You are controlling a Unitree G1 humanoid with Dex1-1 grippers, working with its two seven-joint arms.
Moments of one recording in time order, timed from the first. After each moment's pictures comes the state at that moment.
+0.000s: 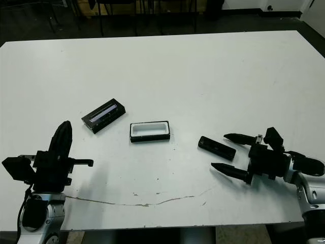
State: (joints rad) left arm 0.34 0.07 0.01 -0.37 -0.17 -0.18 -0.10; right arm -0.14 -0.71 -0.07 0.34 0.37 0.04 1.26
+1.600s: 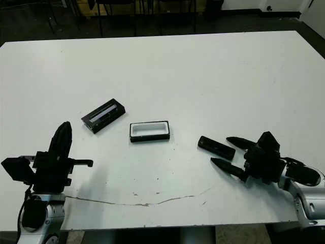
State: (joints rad) left arm 0.34 0.07 0.01 -0.37 -0.19 -0.18 -0.09; right arm -0.04 -0.68 -0.07 0.24 0.33 0.04 1.01
